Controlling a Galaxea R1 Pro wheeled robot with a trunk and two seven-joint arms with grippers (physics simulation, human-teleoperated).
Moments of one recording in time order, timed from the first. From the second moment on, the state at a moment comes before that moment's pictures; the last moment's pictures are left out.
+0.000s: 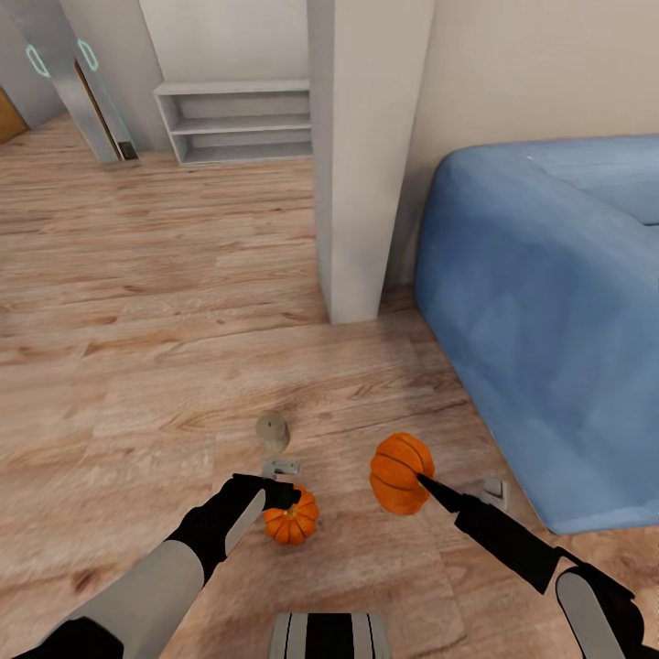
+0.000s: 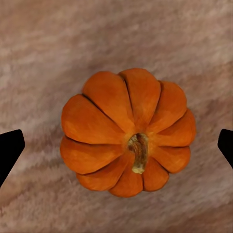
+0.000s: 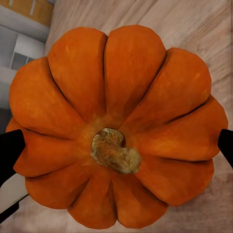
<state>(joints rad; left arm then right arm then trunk) -0.75 -0.07 -0.39 -0.58 0.33 0.54 0.09 -0.10 -0.12 -0.17 -1.58 -0.73 0.65 0.60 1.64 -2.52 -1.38</state>
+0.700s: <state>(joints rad) -0.75 -0.07 -0.39 -0.58 0.33 0.54 0.09 -0.09 -0.12 -0.17 -1.58 -0.74 0.65 0.60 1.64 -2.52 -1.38</state>
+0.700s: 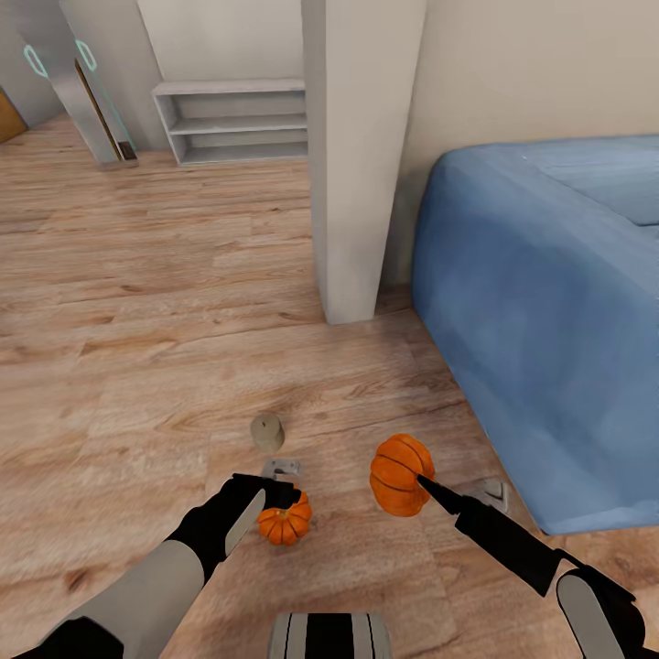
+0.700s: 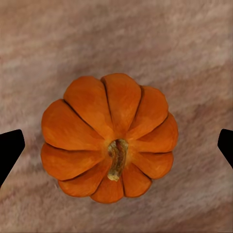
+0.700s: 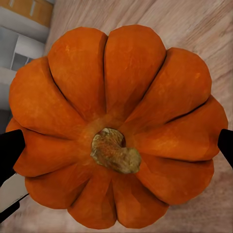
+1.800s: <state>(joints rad) -0.75 -0.07 -0.39 -0.58 0.32 0.52 0.09 -0.09 -0.13 -0.17 -1.58 -0.83 0.66 0.60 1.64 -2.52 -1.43</state>
